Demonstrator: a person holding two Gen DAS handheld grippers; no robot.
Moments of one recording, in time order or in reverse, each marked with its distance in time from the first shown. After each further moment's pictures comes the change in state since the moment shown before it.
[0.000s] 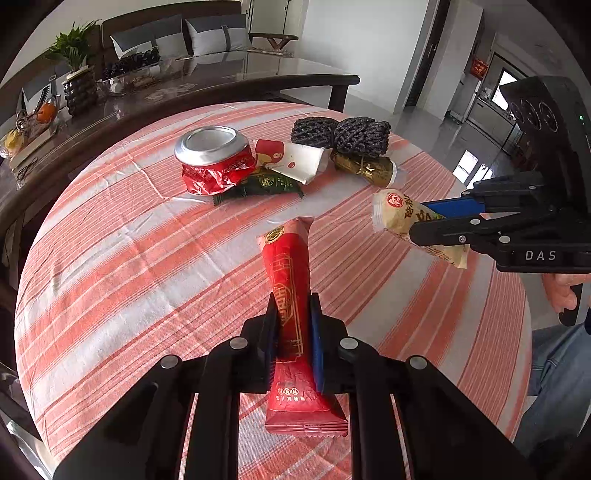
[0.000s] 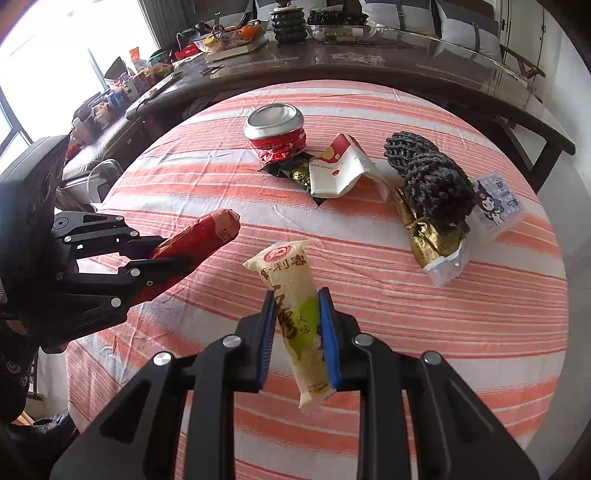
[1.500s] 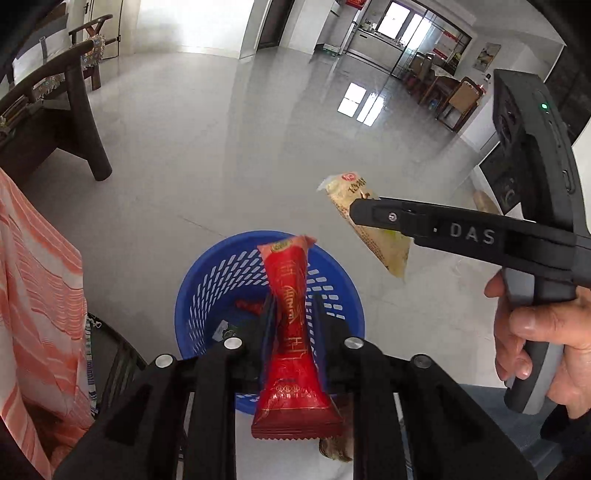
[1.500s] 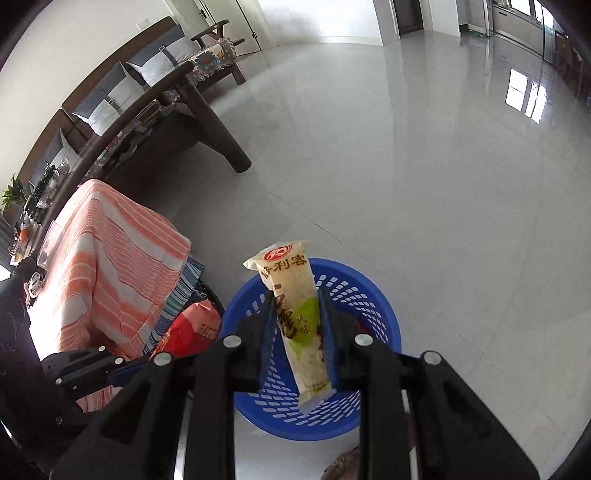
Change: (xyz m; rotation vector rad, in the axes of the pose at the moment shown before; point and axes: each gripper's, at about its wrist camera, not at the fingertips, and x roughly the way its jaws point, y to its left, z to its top) left arm 0.256 -0.460 0.058 0.293 0.192 -0.365; right arm -0.143 -0.372 -0.334 0.876 -0.197 -0.322
